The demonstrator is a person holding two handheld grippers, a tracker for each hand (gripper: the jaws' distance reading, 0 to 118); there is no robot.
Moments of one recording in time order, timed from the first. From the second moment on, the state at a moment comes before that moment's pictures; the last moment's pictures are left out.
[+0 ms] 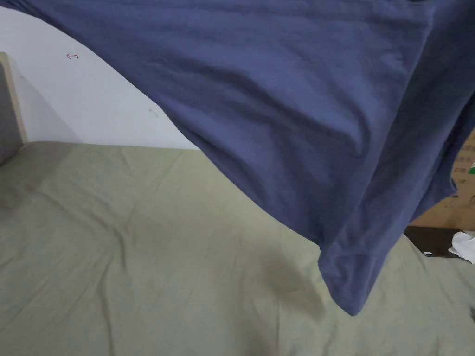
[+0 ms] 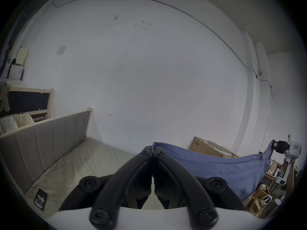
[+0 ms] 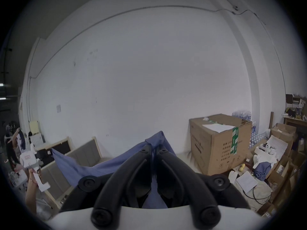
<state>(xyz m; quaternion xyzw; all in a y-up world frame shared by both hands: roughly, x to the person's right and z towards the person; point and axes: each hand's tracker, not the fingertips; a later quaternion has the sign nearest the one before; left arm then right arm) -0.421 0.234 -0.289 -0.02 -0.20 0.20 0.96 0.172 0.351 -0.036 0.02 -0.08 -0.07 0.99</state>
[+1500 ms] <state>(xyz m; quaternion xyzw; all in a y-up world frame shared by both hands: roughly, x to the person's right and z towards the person) -0.278 0.273 -0.689 -0.05 0.06 0.04 1.00 0.179 0.355 -0.524 0.01 -0.23 -0.06 0.97</state>
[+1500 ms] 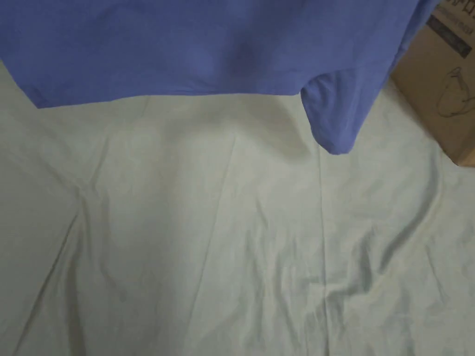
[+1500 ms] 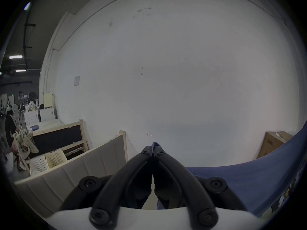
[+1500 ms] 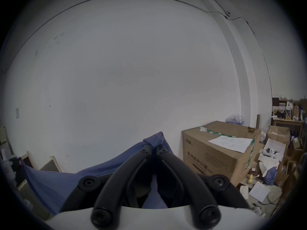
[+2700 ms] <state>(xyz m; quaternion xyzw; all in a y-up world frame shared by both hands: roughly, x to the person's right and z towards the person) -0.373 -0.177 -0.334 -0.40 -0.04 0.12 0.91 0.187 -0.139 -0.206 -0.37 -0.20 -0.15 0.89</state>
